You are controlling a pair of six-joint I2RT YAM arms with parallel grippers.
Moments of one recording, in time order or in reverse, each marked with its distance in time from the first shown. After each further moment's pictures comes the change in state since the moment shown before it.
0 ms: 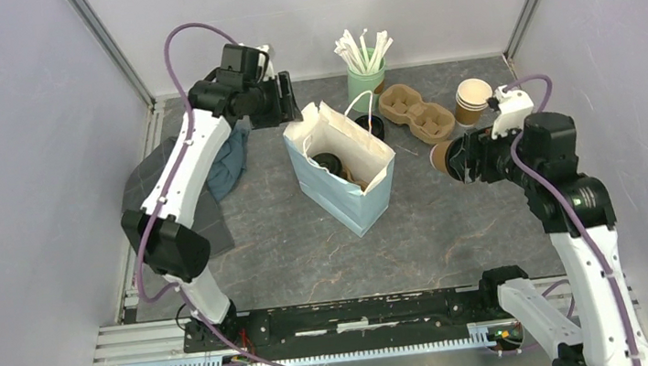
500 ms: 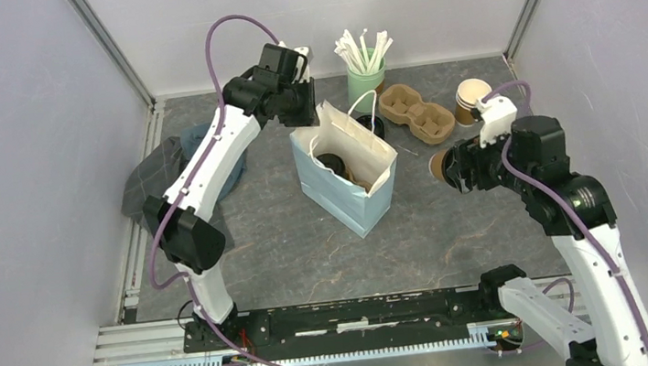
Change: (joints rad) left arm -0.142 0.121 0.104 -0.009 -0.066 0.068; right arm 0.102 -0.029 0.008 -0.072 0.072 -0.076
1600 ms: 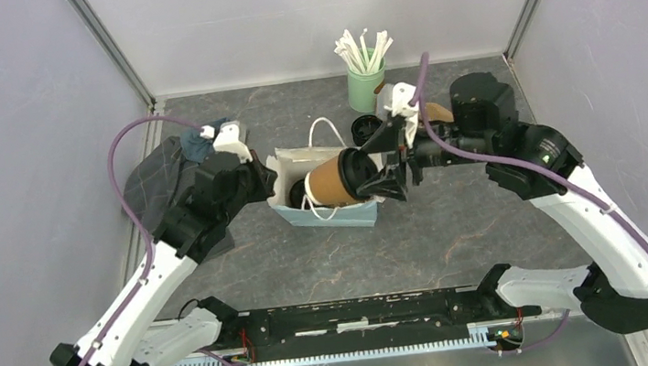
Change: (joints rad) left arm -0.072 -0.885 -0.964 0.418 -0.273 -0.192; right arm 0.522 0.340 0.429 0.186 -0.504 -0.153
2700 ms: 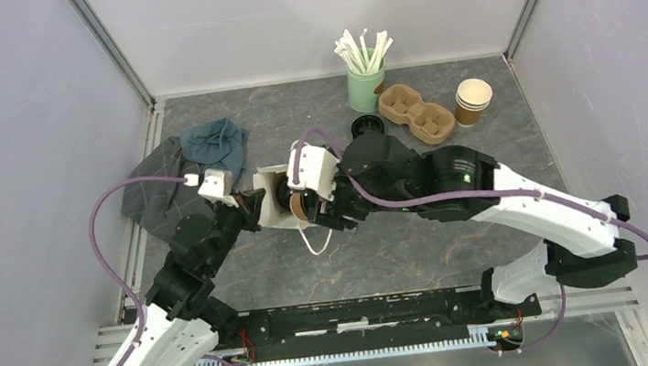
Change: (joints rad) left arm 0.000 -0.467 -0.467 0.370 0.021 0.254; right arm 0.552 0.257 0.193 -0.197 0.762 -0.025
